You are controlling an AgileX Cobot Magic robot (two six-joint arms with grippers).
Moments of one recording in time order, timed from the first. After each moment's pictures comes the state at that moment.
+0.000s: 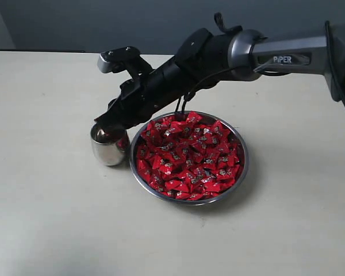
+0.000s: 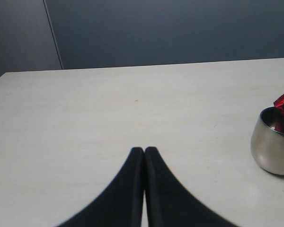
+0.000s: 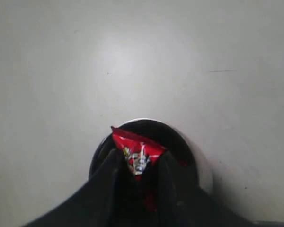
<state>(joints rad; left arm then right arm) 0.12 0.00 0.00 0.05 0.29 -0.02 0.77 2.17 -1.55 1.03 0.66 -1.03</state>
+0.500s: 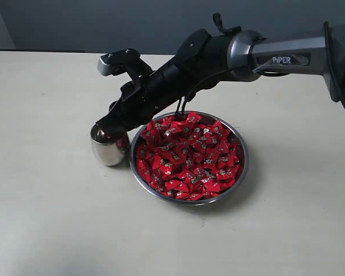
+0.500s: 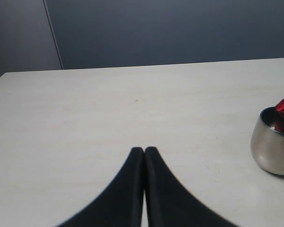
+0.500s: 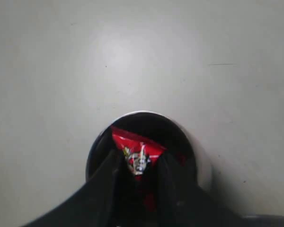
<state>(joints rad) 0.12 0.00 0.00 0.05 0.29 -0.02 0.77 2.18 -1.55 1.00 0.67 -1.01</state>
